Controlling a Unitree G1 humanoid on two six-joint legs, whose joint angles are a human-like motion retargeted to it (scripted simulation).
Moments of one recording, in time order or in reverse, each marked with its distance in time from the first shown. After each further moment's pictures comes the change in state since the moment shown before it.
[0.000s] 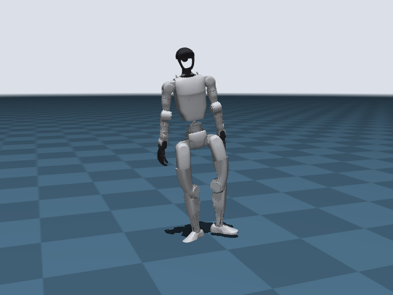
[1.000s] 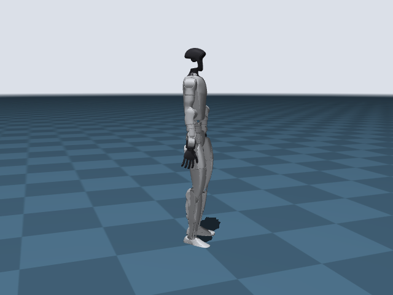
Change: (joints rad) left arm -0.089 -0.014 -0.061 0.029 0.033 -0.016 0.098; right arm -0.067 0.085 0.079 -0.104 -0.062 -0.041 0.074; waist 0.037 -0.038 0.057; left_leg 0.002 -0.200 -0.639 -0.052 -0.021 0.047; right_leg -0.088 0.036 0.665 0.141 0.034 0.097
